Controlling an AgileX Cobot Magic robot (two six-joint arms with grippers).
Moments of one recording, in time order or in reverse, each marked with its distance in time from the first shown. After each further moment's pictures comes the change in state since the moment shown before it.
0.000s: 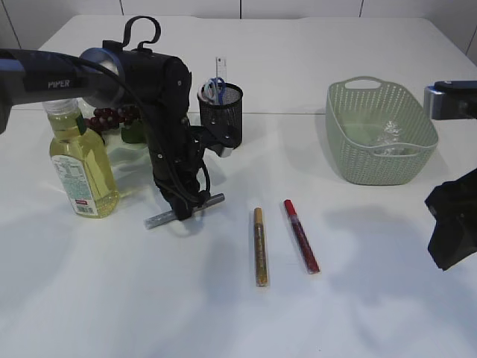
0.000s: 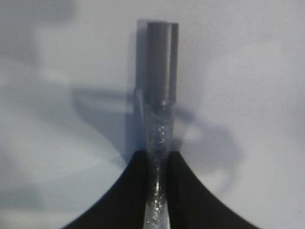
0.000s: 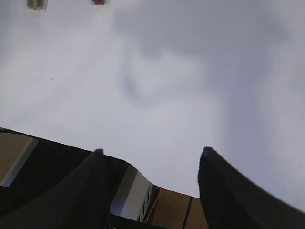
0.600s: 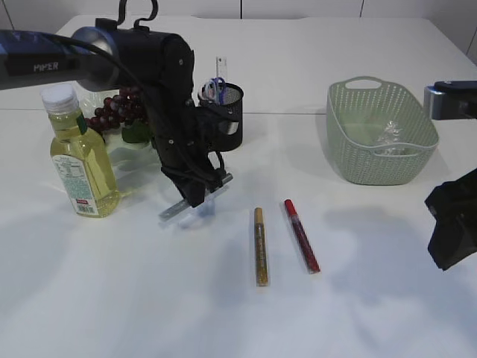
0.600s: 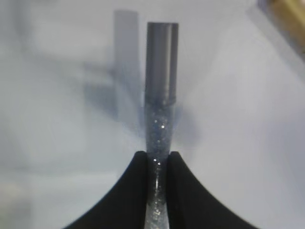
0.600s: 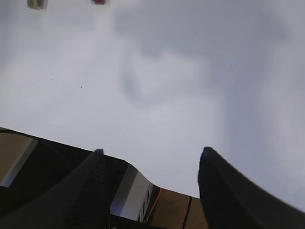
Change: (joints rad) left arm -0.019 -0.055 0.000 -0.040 0.001 -0.211; right arm 0.000 0.000 0.000 0.000 0.000 -0.002
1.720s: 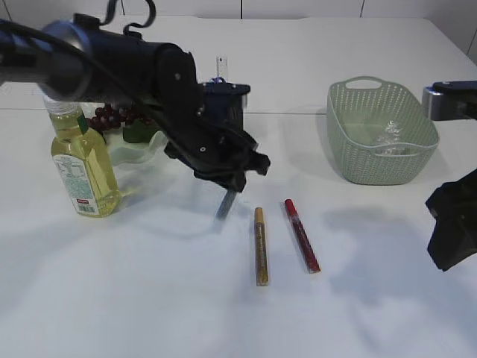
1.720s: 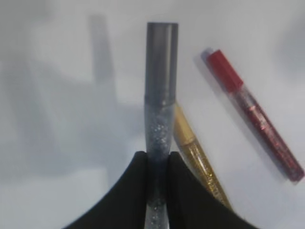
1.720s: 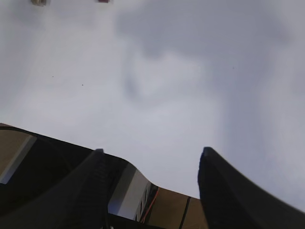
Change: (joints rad) left arm -0.114 -0.226 0.341 -0.103 -0.495 -0.426; right arm 0.000 0.000 0.000 0.002 0.000 -0.021
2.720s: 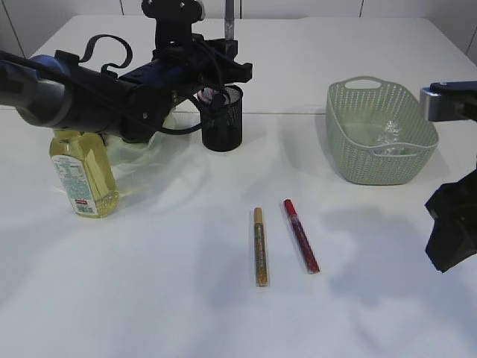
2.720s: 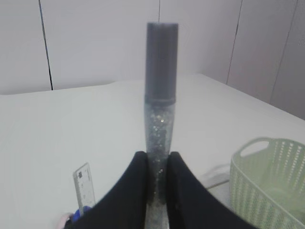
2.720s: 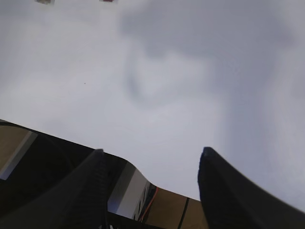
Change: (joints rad) left arm 0.097 0.014 0.156 0.149 -1.256 0.035; right arm 0.000 0.001 0.000 0.011 0.000 -0.029
